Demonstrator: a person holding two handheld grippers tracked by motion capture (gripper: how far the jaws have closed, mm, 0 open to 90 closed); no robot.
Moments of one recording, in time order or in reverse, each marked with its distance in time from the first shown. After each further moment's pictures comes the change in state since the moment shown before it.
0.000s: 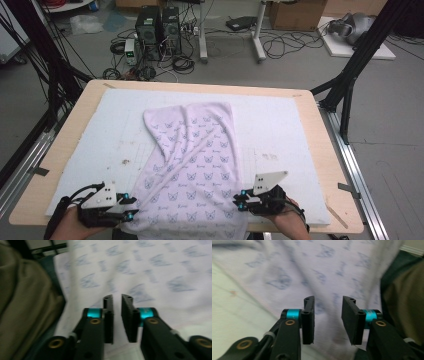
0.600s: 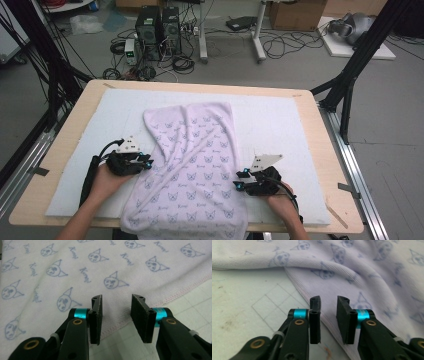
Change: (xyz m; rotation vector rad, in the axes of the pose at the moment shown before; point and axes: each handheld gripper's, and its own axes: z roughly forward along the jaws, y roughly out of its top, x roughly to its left) left arm 0.097 0.034 0.068 0.017 0.197 -0.176; right arm -0.050 -0.005 0.020 0.010 -0.144 0.093
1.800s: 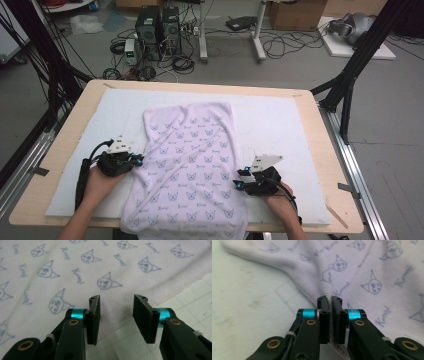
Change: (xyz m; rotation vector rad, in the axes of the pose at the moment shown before) left arm 0.004 -0.014 -0.030 -0.035 0.102 -0.066; right arm 0.002 -0.001 0.001 -0.009 -0.058 0.003
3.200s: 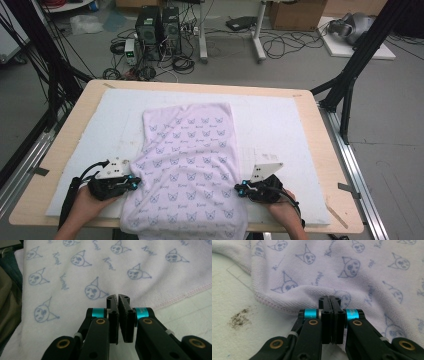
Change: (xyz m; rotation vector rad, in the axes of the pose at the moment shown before) left arm -0.033 -0.032 -0.024 0.038 -0.176 0.131; right arm 0.018 -0.006 -0.009 0.029 0.099 -0.051
